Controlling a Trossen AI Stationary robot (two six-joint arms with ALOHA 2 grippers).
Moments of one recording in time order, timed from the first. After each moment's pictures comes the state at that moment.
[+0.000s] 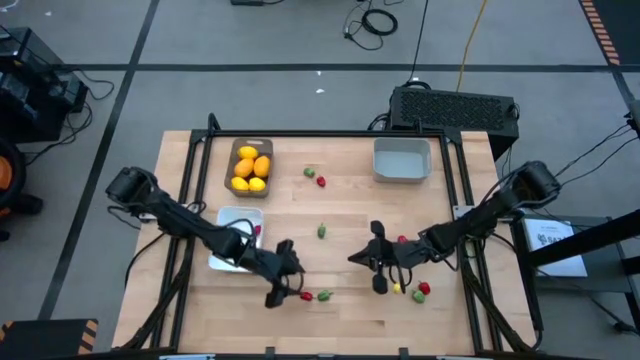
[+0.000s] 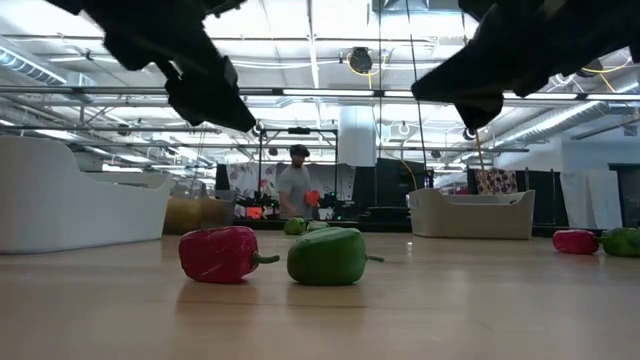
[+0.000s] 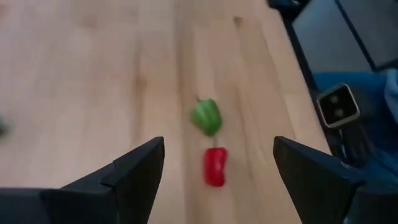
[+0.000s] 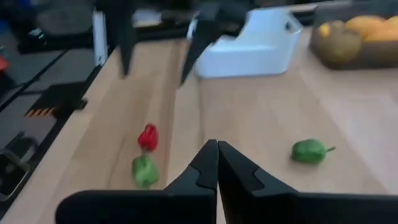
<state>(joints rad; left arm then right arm) -0.45 1.58 0.85 0.04 -0.06 -0.40 0.47 1.46 0.57 0.50 0.41 0.33</state>
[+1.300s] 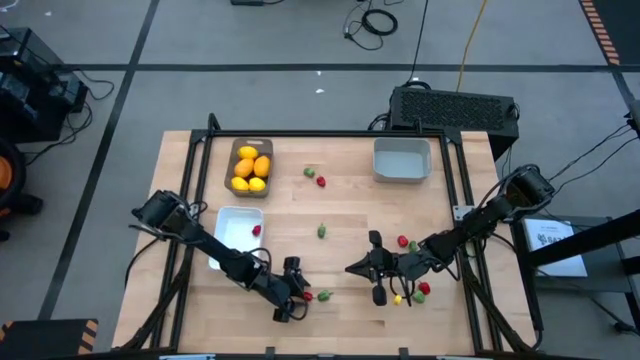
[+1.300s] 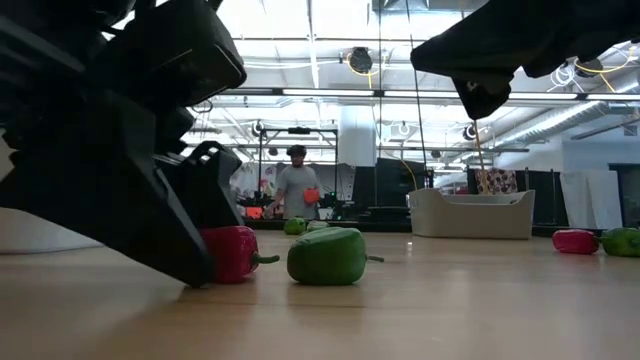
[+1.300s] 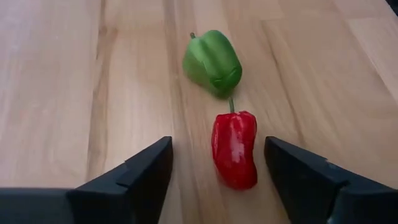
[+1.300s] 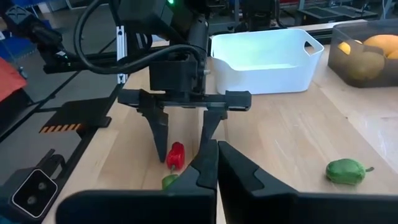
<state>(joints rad) -0.55 1.91 0.85 0.29 -0.22 -0.31 0.54 1.54 0.60 0.63 0.47 0.33</state>
